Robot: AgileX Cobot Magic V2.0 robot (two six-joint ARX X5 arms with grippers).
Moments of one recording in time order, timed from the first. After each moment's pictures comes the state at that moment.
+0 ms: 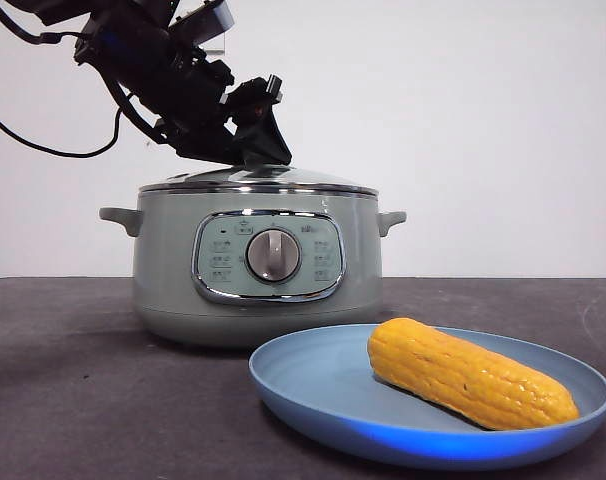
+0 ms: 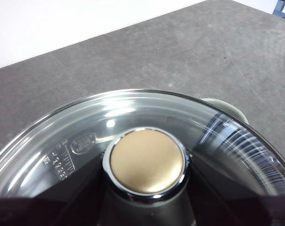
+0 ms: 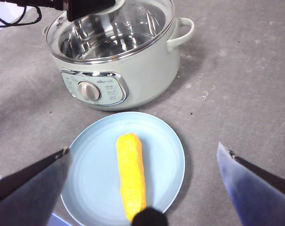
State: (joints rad) left arm -0.45 1.69 1.17 0.12 0.21 0.07; right arm 0.65 0.44 0.66 -0.70 0.08 0.18
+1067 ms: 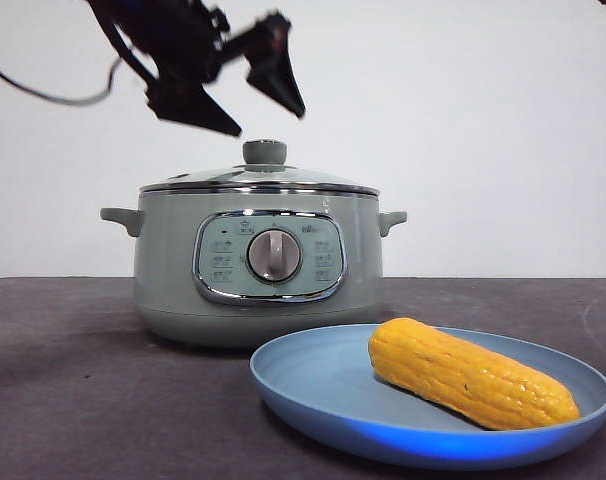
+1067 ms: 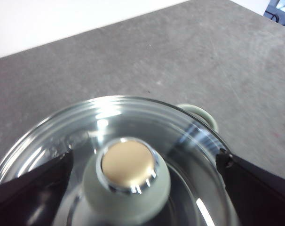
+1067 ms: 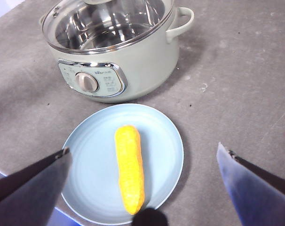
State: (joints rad) left arm -0.46 1.59 1.30 -0.19 0.21 0.03; right arm 0.65 0.44 0.66 -0.73 0.08 0.18
